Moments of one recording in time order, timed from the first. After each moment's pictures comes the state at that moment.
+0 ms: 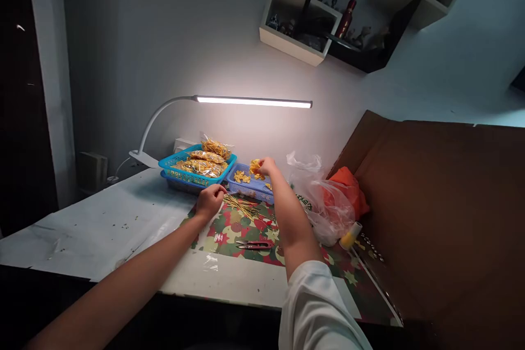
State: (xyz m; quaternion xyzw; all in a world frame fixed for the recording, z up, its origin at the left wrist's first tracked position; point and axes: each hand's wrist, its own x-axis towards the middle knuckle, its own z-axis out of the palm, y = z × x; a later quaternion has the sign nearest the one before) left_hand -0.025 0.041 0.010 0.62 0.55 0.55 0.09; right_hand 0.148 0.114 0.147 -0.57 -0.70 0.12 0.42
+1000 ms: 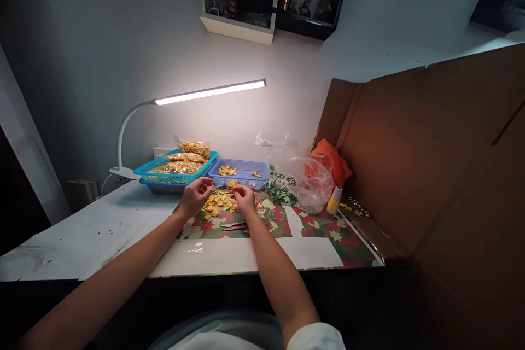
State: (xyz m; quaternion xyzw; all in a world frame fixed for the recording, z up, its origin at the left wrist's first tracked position) left_hand -0.017 0.017 0.027 0.68 0.45 0.56 0.12; right_hand 0.171 0.035 -0.004 -0.38 -0.61 0.42 0.56
